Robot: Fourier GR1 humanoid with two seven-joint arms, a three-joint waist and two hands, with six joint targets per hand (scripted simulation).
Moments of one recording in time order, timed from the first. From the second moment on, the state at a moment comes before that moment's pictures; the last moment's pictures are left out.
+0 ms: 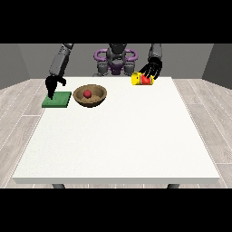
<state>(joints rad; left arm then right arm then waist) -0.58 0.12 -0.26 -1.18 -1.04 0.24 -0.05 -0.34 -0.50 -0.40 -0.48 -0.29 0.40 -0.69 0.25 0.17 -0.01</state>
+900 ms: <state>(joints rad) -0.47 0.12 0.07 -1.12 -0.30 0.06 -0.61 -0.46 -0.53 -0.46 -0.60 -0.39 0.39 -0.66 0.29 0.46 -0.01</state>
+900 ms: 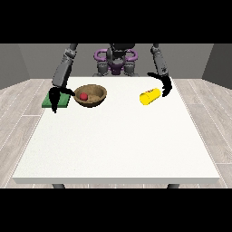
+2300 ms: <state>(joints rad) -0.36 0.15 0.11 -1.09 -0.21 -0.03 -0.55 -0.52 -0.27 -0.36 -0.52 -0.37 0.24 -0.54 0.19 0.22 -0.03</state>
